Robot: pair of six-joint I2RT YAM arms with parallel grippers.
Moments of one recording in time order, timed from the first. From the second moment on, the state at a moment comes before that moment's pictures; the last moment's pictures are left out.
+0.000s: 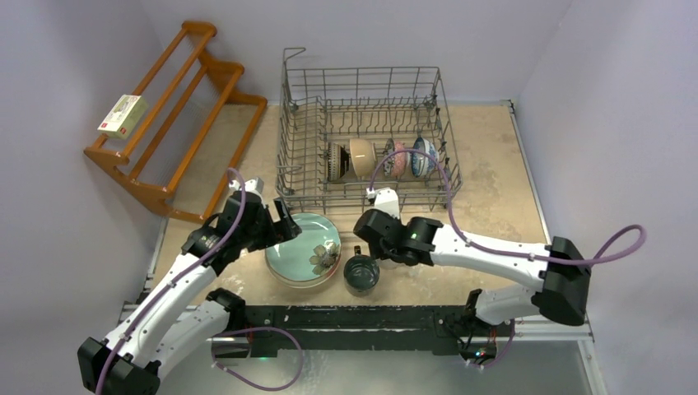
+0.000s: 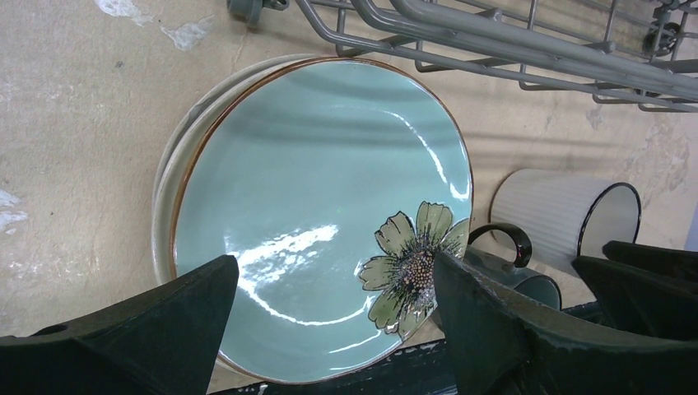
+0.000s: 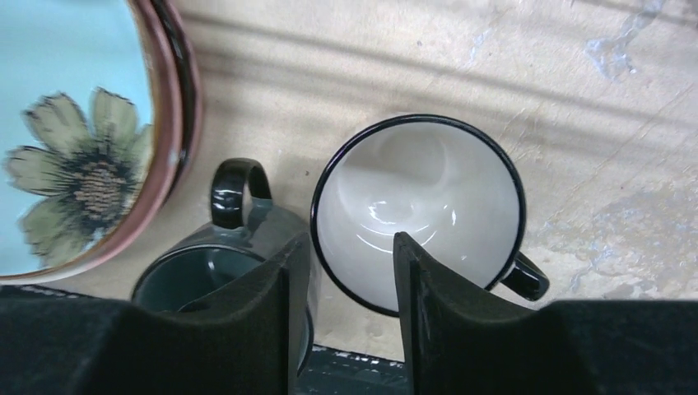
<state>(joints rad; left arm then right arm) -0.46 0.79 0.67 -0.69 0.00 -0.74 1.12 1.35 0.97 -0.76 0.48 0.79</state>
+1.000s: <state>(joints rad) -0.46 0.78 0.66 -0.66 0.04 -0.73 1.12 1.32 0.97 -0.69 0.31 0.57</state>
